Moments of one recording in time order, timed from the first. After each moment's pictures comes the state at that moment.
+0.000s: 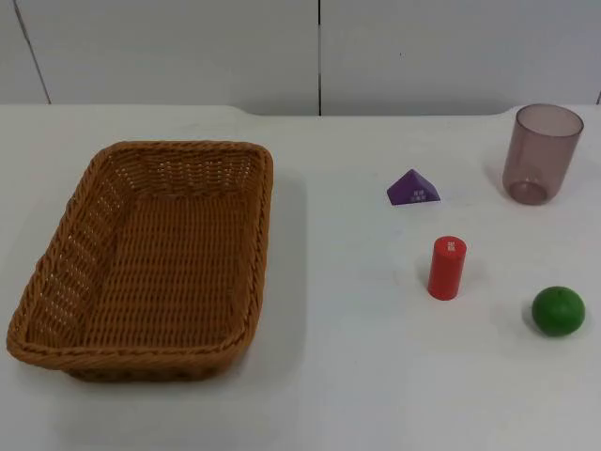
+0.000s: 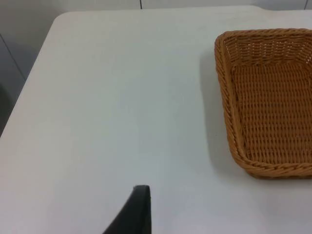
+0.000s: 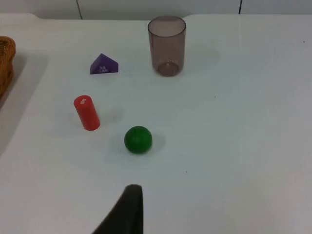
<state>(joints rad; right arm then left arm) -0.02 0.00 -0.52 0.08 1.09 -0.05 0.00 0.00 -0.50 0.03 1.09 -0.01</state>
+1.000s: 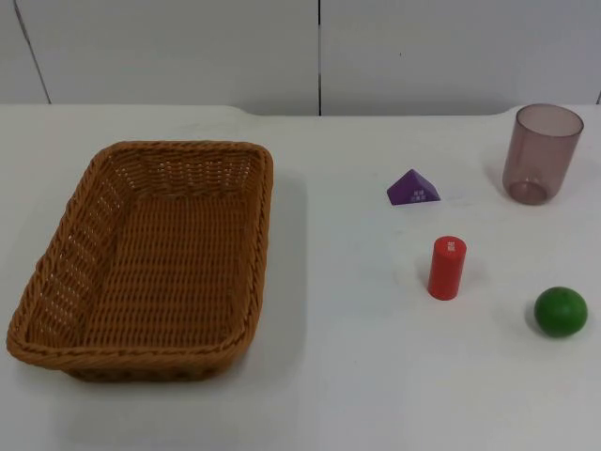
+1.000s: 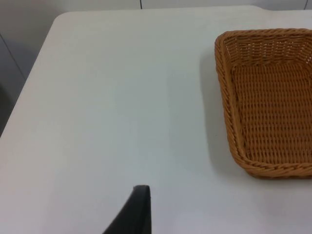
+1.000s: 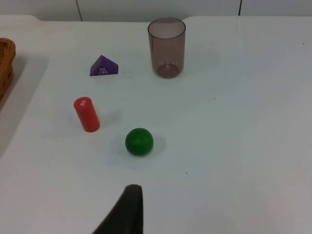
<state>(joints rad) -0.02 0.00 -0.52 0.08 1.09 -0.05 0.00 0.00 -0.50 0.03 1.09 -0.01</state>
